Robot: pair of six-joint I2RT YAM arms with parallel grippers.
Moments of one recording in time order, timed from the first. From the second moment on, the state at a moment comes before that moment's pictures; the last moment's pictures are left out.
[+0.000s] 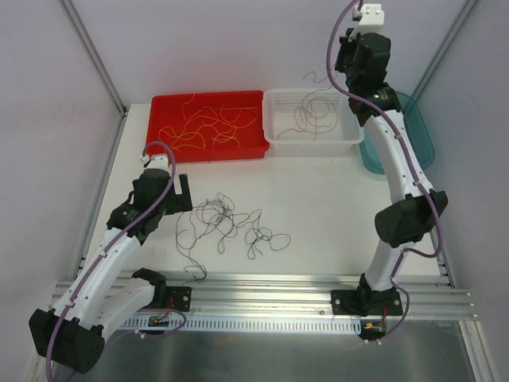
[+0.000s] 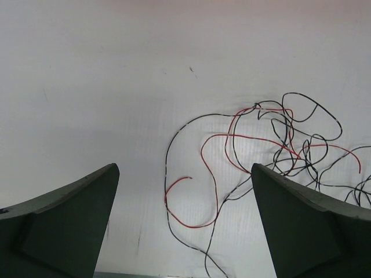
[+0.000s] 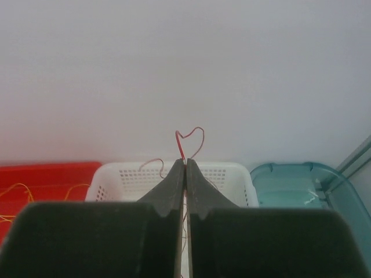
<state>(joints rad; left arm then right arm) -0.31 0.85 0.76 -0.65 -0.27 -0.32 0.28 1.80 2.09 -0.24 0.26 0.00</state>
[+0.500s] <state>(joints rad) -0.31 0.87 0.76 -0.63 -0.32 -0.30 0.26 2.01 1.86 -0.31 0.29 0.02</state>
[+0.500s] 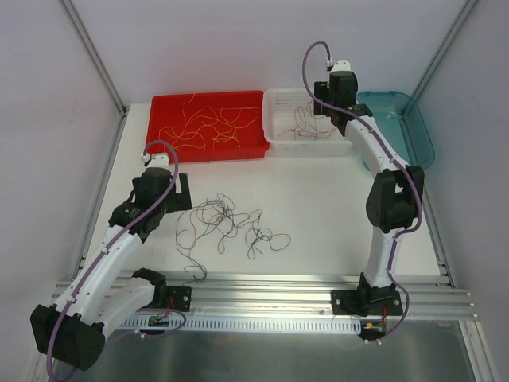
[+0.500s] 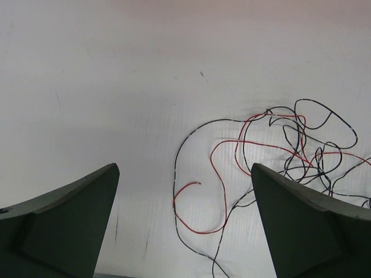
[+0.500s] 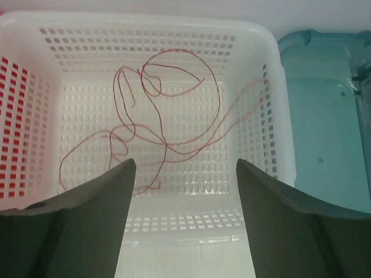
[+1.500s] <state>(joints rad) -0.31 1.00 0.76 -0.63 -0.18 -0.30 0.88 1.60 1.12 -0.49 -0.04 0.49</state>
